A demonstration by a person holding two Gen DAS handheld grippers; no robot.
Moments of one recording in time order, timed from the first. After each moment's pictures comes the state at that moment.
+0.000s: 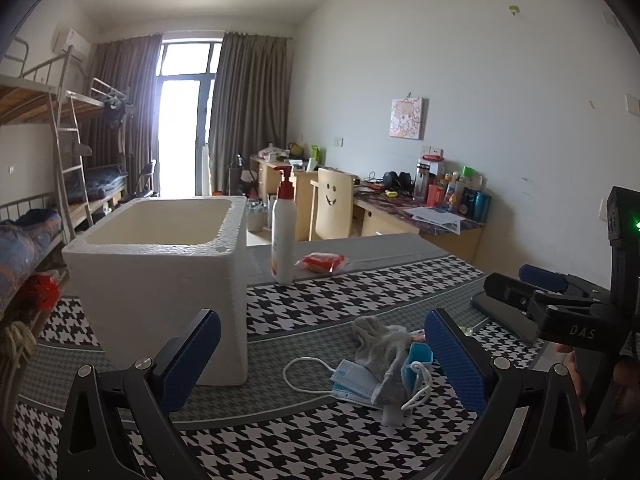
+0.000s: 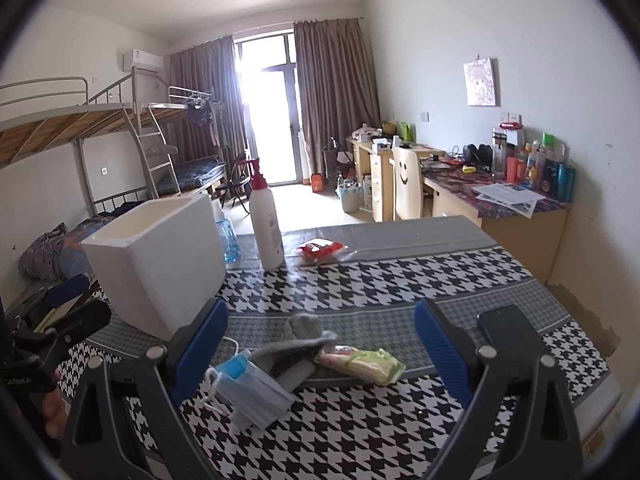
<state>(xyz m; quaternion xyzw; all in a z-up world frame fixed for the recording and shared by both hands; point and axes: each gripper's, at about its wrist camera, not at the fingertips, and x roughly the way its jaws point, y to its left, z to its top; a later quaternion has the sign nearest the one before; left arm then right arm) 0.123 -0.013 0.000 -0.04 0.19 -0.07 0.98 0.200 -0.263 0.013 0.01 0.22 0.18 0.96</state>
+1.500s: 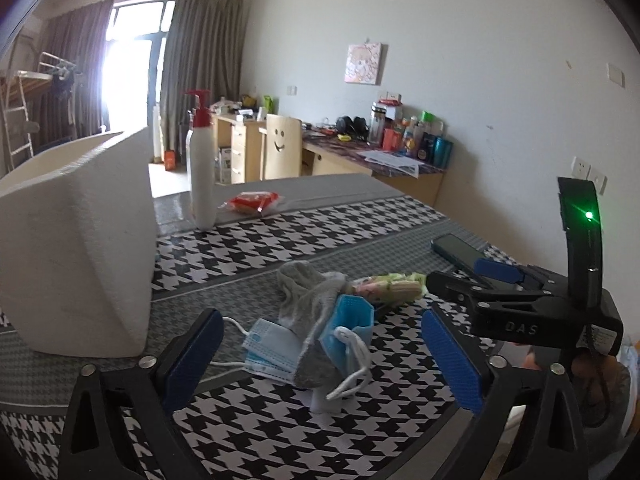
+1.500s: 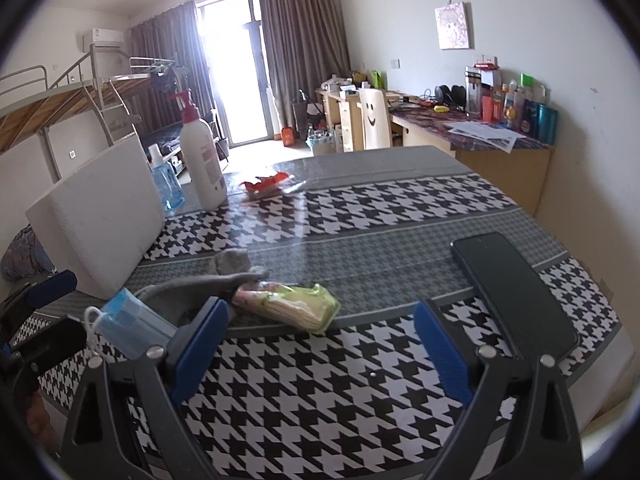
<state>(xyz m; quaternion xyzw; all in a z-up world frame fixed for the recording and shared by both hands) 0.167 -0.072 -0.050 -0.02 0.28 -0.16 0.95 0.238 -0.300 -0.052 0.02 0.31 0.13 0.94</state>
